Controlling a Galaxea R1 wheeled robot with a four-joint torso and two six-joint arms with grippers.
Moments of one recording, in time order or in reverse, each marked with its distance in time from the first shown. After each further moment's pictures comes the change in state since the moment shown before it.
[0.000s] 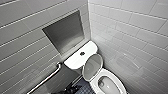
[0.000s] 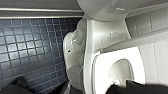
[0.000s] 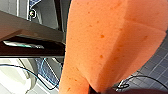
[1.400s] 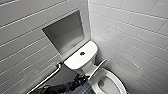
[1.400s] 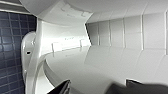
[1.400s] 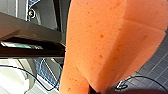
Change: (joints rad) left arm -0.112 0.075 0.105 0.011 -0.054 -0.127; right arm 0.004 0.001 -0.017 0.000 -0.001 0.000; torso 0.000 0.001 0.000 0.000
